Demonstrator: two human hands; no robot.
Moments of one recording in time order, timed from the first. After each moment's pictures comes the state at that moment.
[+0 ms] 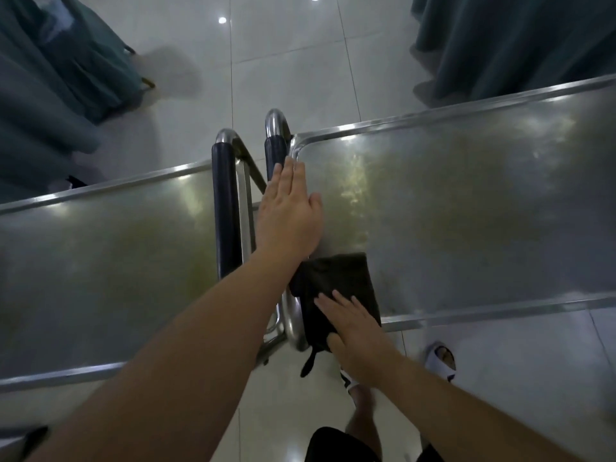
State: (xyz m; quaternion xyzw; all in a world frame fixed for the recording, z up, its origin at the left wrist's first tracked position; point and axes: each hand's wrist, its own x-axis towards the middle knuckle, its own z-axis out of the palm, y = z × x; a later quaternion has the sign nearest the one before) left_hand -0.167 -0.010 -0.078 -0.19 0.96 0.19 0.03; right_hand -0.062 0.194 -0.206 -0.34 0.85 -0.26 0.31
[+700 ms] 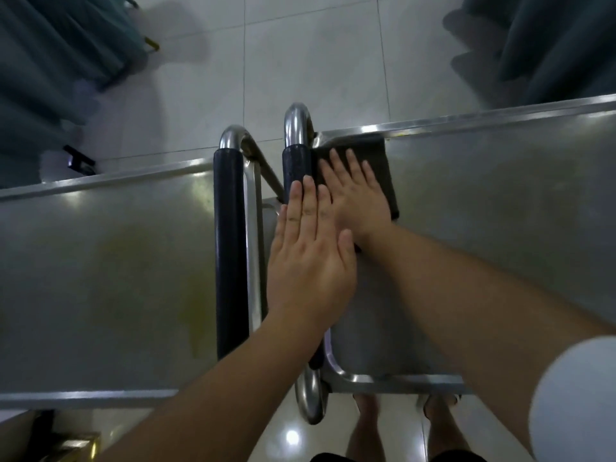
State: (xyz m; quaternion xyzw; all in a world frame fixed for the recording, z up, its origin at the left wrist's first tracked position) left_hand -0.169 -0.010 -0.099 -0.19 0.97 0.13 0.04; right_hand -0.318 0.031 -0.215 -0.35 0.92 -0.09 0.16
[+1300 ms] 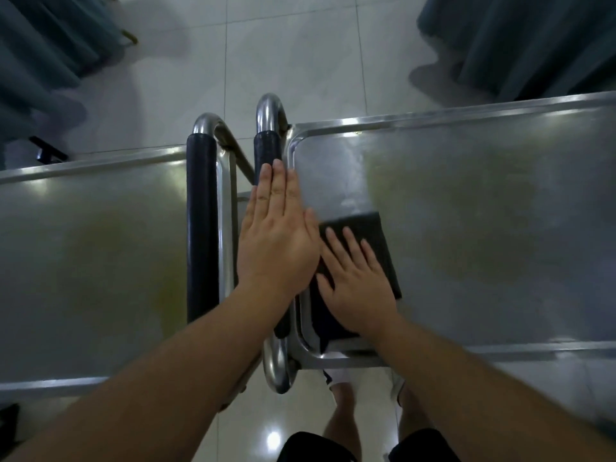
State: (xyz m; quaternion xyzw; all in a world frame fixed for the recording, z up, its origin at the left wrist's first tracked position) left_hand -0.169 -0.010 -0.099 -0.19 0.97 0.12 -0.01; right_hand -0.182 0.150 -0.214 -0.35 0.92 -0.10 0.17
